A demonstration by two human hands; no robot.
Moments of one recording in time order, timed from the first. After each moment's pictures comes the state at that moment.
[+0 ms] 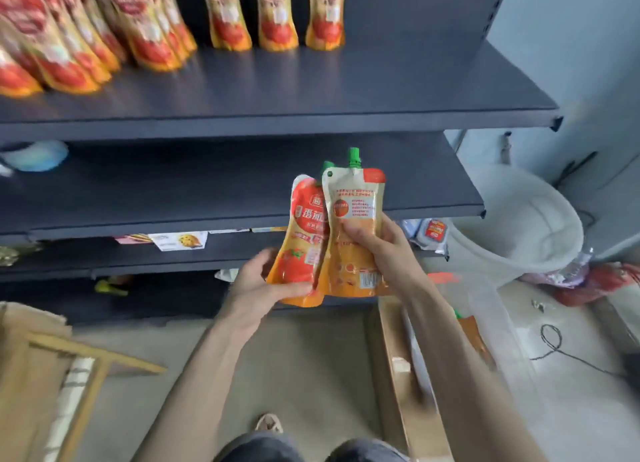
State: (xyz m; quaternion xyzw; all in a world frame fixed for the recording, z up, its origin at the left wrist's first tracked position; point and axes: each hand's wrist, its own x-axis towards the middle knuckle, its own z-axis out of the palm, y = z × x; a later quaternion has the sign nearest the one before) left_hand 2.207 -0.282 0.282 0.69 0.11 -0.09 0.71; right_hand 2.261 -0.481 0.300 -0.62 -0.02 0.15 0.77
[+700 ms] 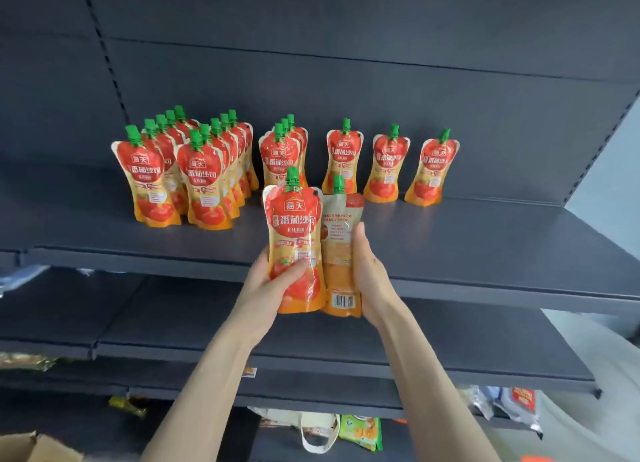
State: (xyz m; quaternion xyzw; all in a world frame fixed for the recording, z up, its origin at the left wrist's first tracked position) left_hand 2.362 -0.072 0.383 0.63 0.03 0.06 0.78; right_hand 2.415 -0.226 0.406 -0.64 -0.08 0.17 0.75
